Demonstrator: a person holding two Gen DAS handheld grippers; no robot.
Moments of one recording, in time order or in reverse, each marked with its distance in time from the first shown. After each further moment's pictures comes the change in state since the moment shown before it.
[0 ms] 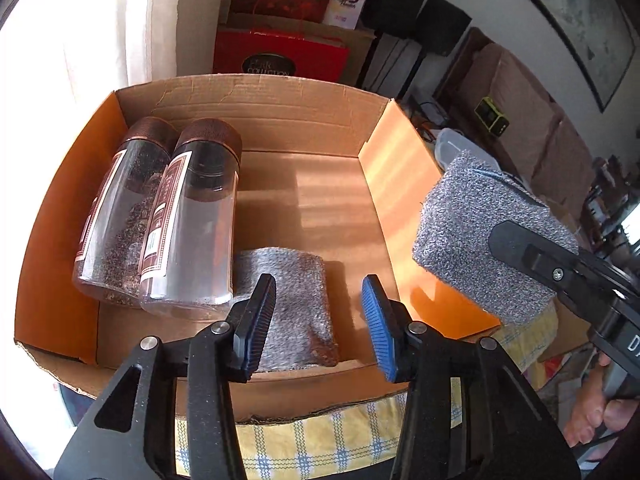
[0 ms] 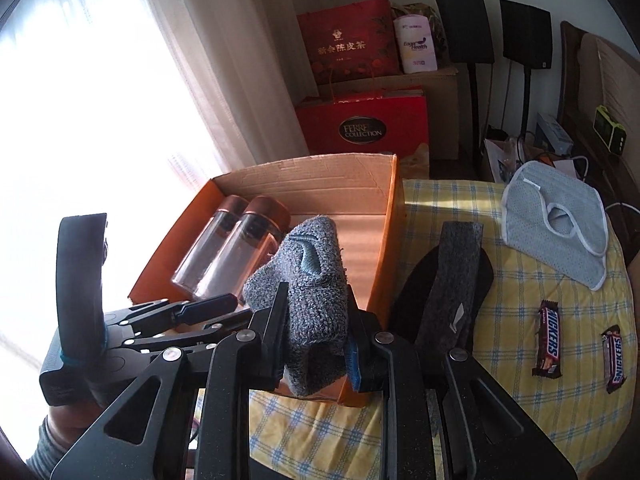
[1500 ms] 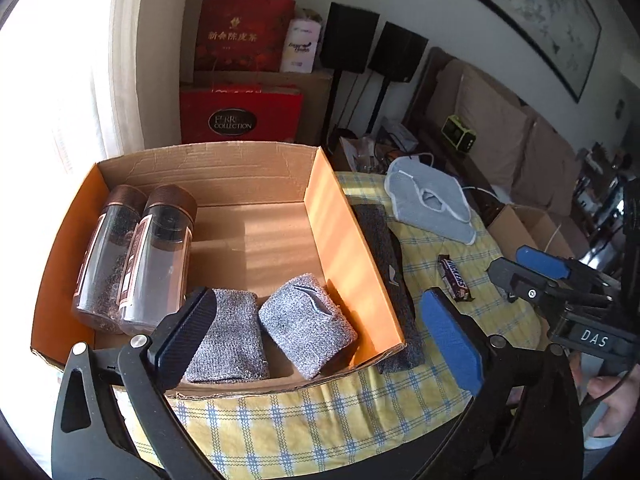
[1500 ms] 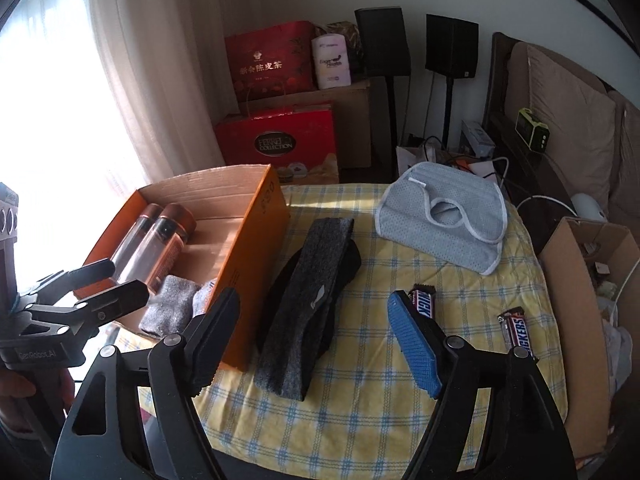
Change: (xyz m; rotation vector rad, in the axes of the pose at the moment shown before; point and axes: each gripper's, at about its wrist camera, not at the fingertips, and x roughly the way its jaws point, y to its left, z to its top) left arm -0.041 -0.067 0.004 0.113 -0.150 -0.006; right arm -0.069 -0.074 -0.021 0.042 -0.057 -0.240
